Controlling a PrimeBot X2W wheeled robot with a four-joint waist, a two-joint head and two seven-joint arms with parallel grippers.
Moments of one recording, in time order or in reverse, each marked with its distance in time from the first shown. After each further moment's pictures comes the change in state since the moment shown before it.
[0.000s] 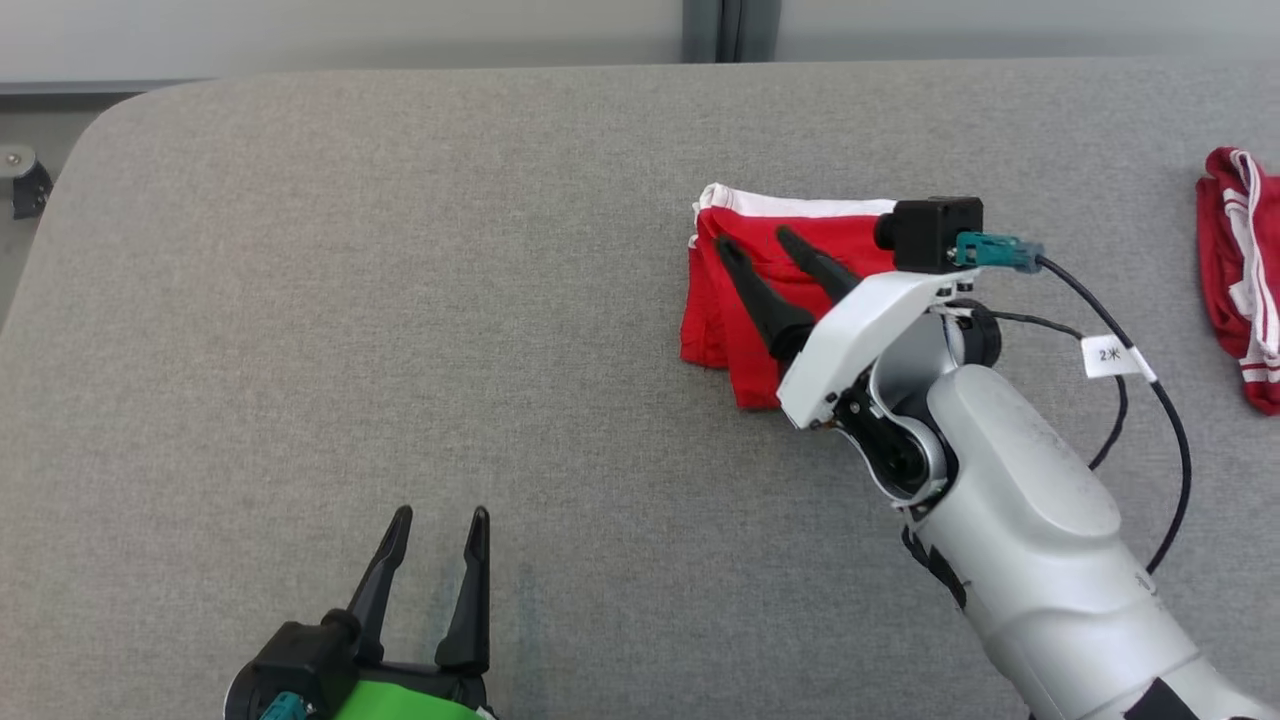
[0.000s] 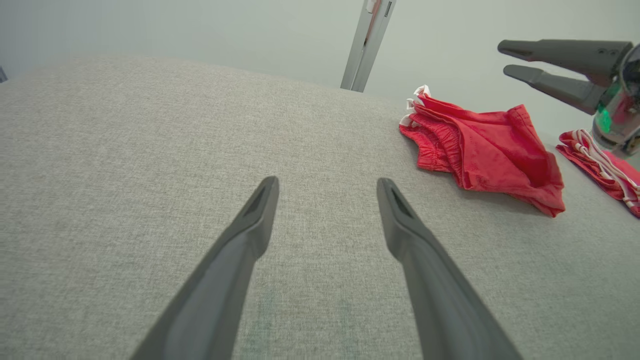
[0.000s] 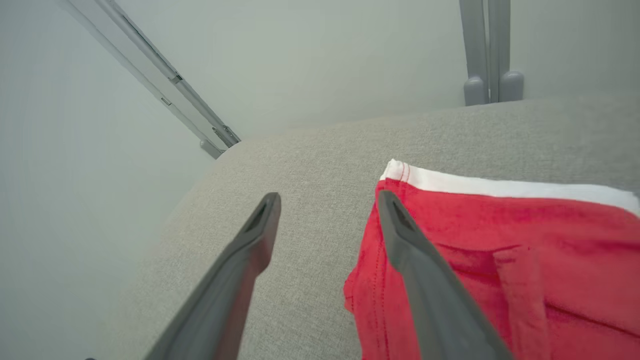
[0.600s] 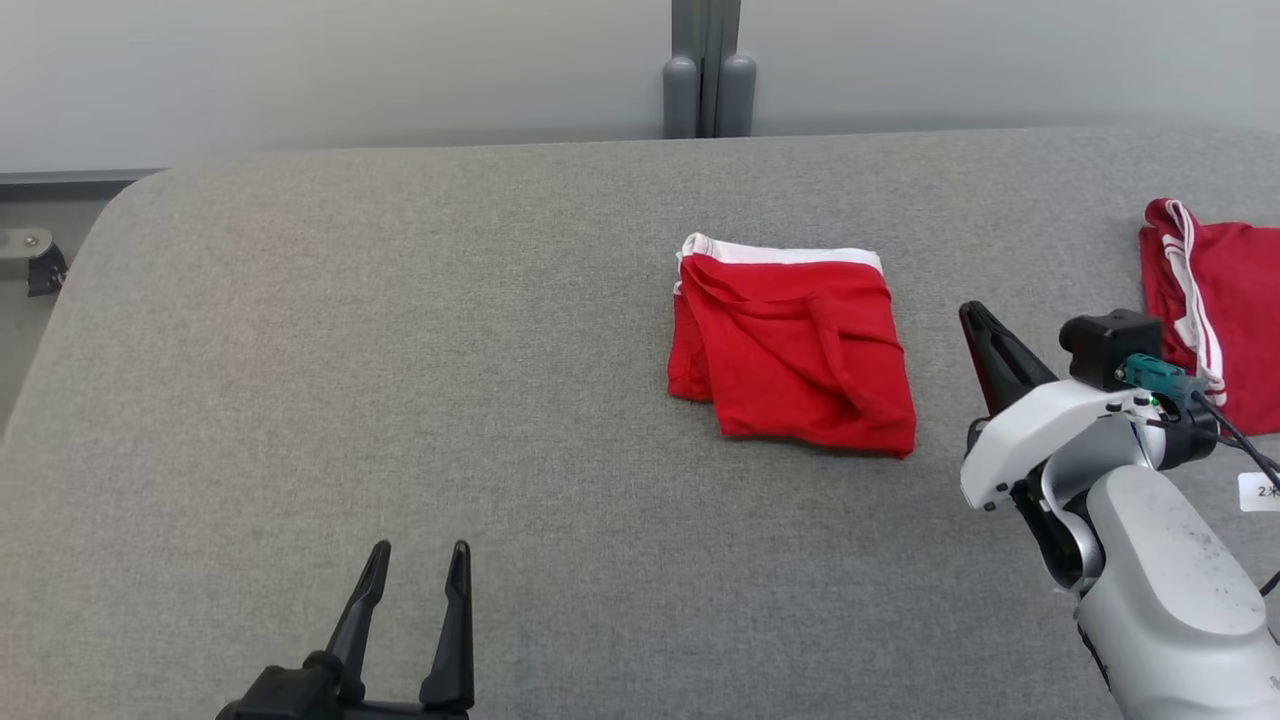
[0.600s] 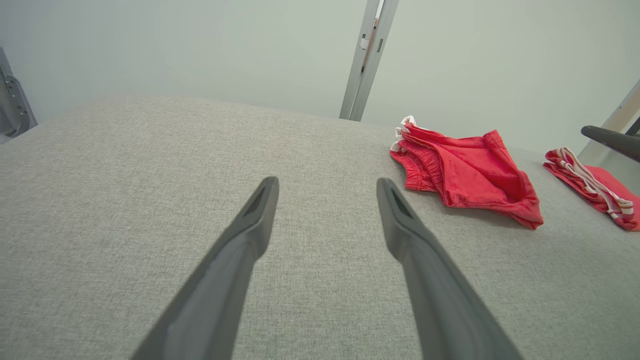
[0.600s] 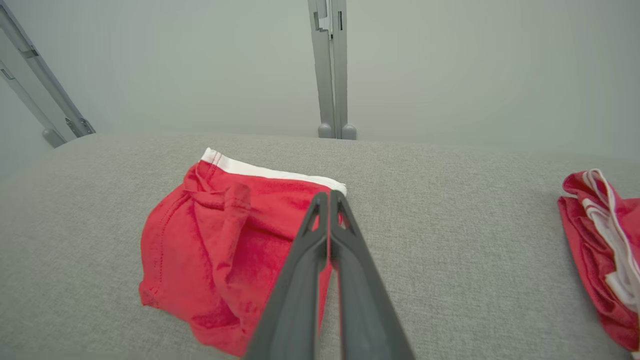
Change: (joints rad) left arm 0.091 0.000 0.027 -0.076 0.030 0.022 0.000; right arm 0.222 -0.173 -0.191 -0.014 -0.319 0.000 -0.183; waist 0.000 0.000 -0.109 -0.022
